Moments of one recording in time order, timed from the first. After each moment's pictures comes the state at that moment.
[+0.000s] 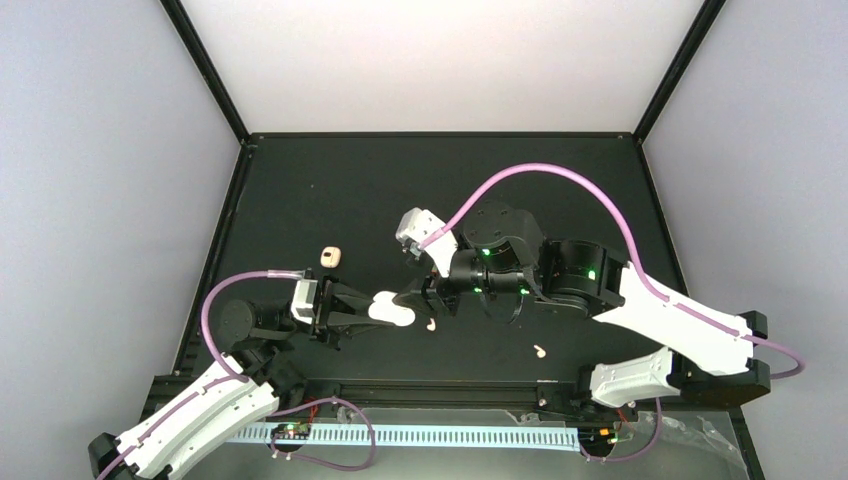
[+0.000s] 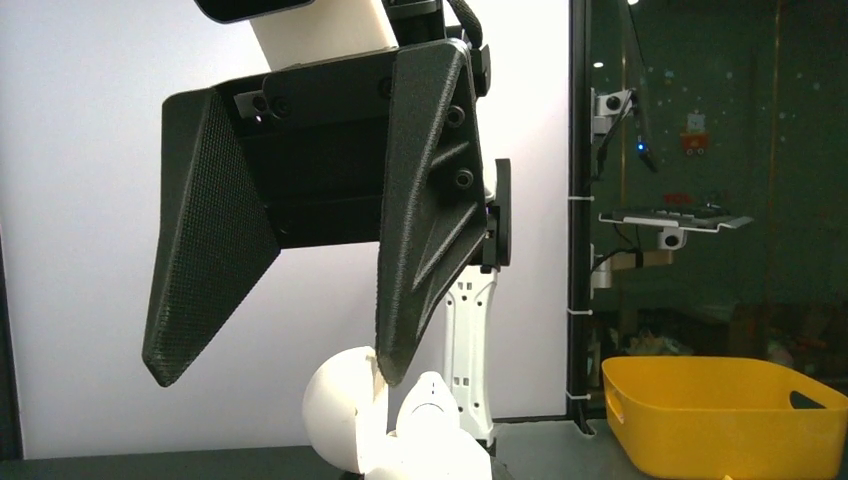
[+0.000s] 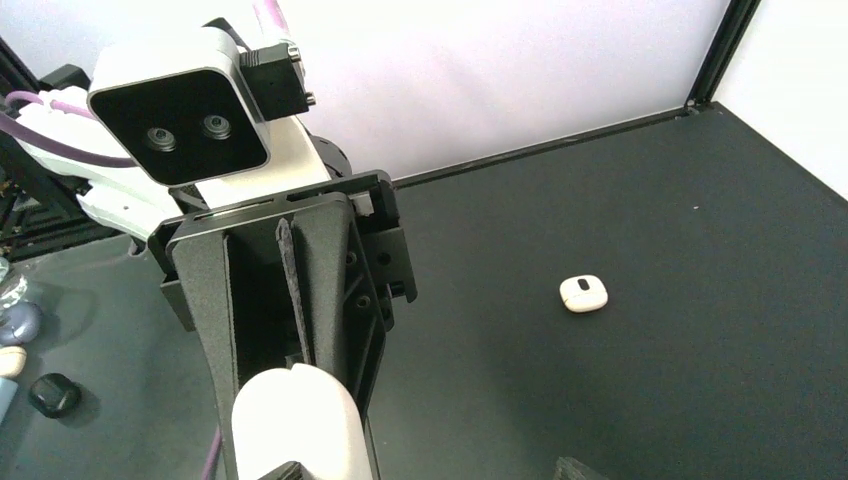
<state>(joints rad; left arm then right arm) -0.72 0.47 0.37 0.68 0.84 -0.44 1.26 1.28 1.64 -0.79 -0.06 0.09</state>
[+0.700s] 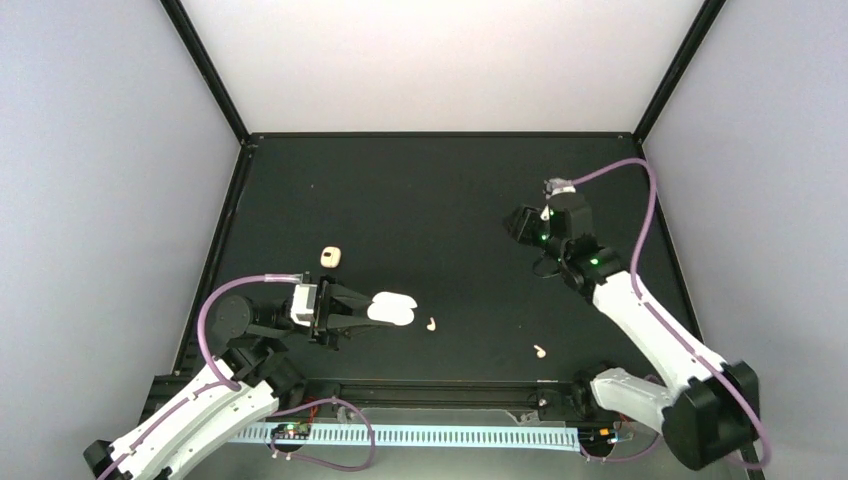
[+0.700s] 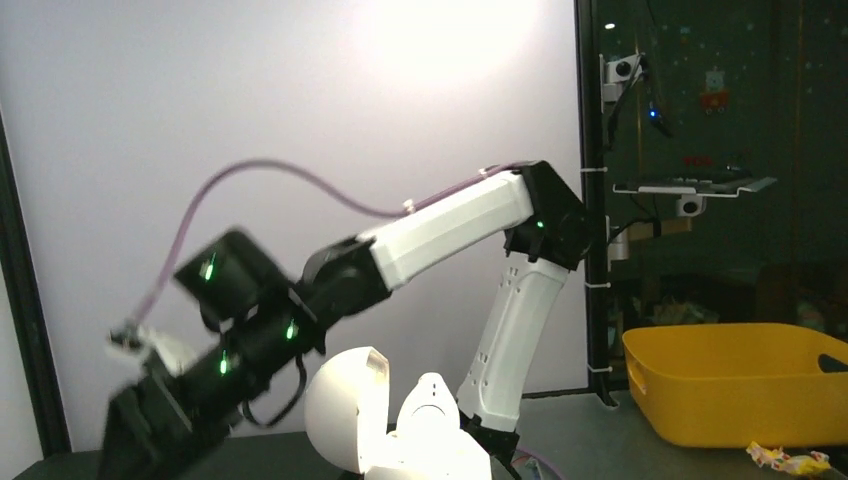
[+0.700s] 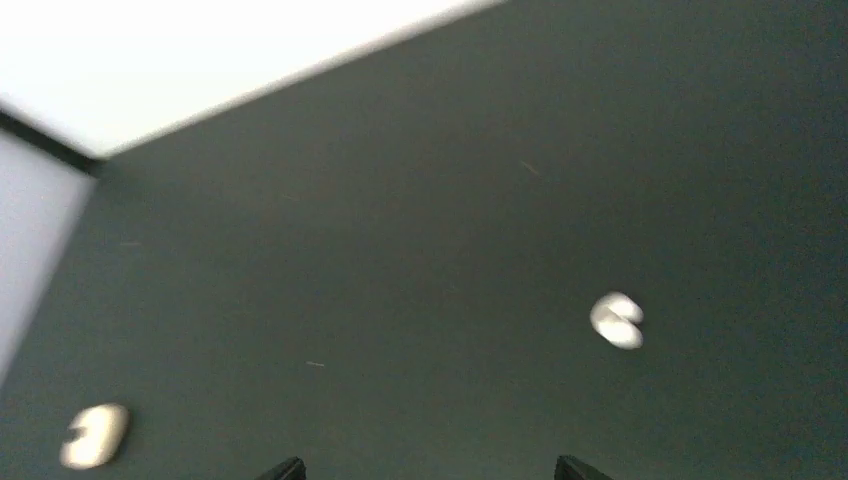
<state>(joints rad) -0.72 0.43 0.42 0.51 0.84 -0.32 0.46 1.04 0.88 -0.29 0.04 0.53</state>
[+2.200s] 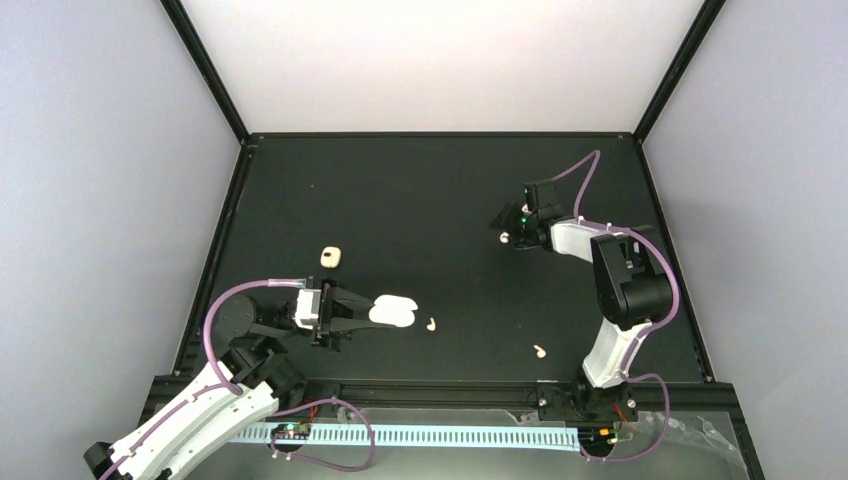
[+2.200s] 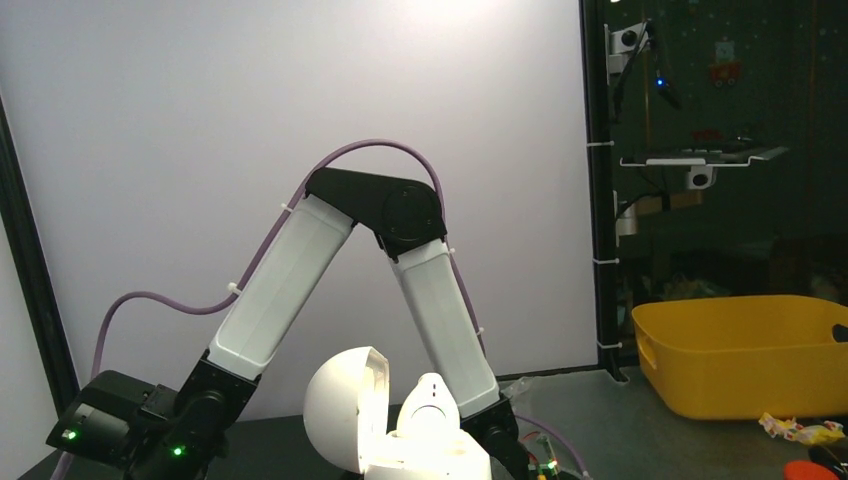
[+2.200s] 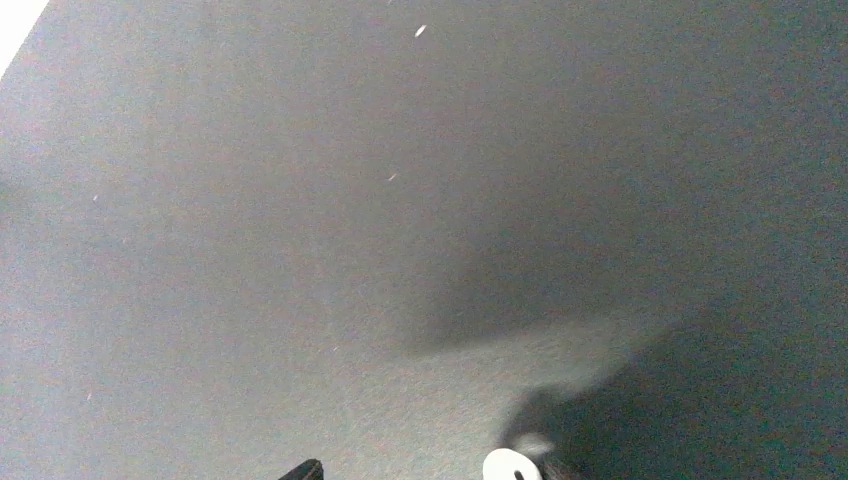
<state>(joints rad) -0.72 0.41 0.42 0.45 0.85 -0.23 0.25 1.81 0.95 0.01 -0.16 0.77</state>
